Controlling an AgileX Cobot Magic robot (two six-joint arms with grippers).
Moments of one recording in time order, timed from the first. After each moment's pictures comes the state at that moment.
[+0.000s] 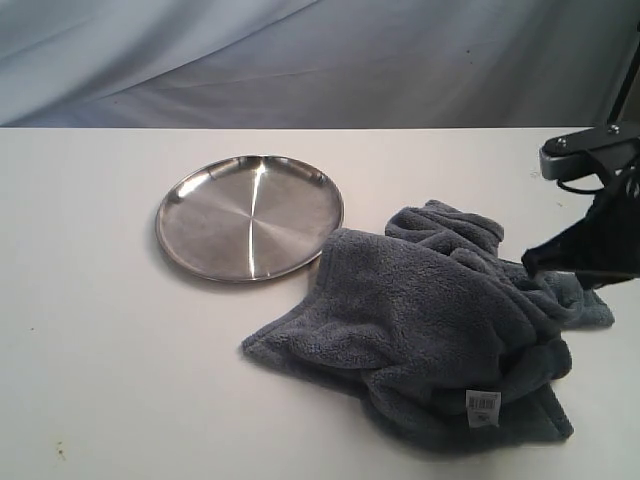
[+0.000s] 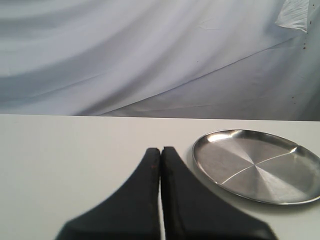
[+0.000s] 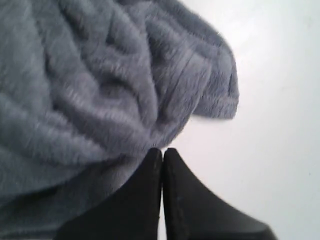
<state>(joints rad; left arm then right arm) -0.03 0.00 0.00 -0.04 0.15 0.01 0.22 1.54 -0.95 -0.18 0.81 0.11</state>
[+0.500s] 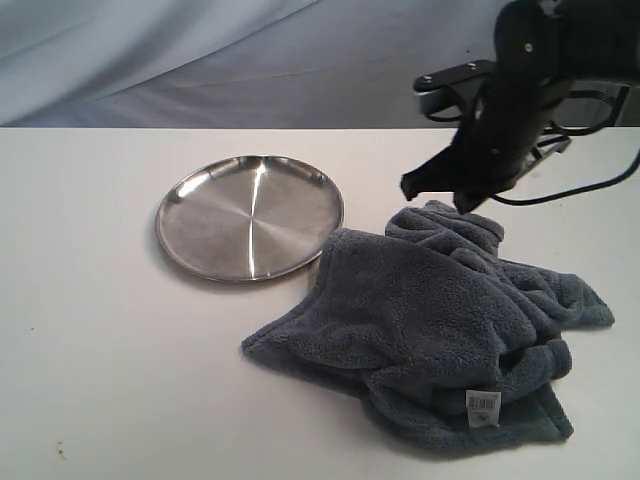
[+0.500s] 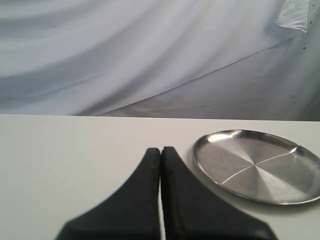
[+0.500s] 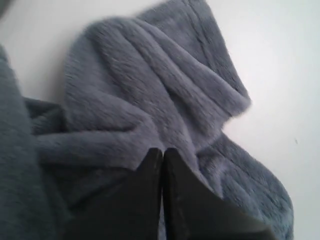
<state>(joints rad) -0.03 0.00 0.00 -0.04 0.15 0.01 0.37 1.90 -1.47 -0.14 0.94 0.09</state>
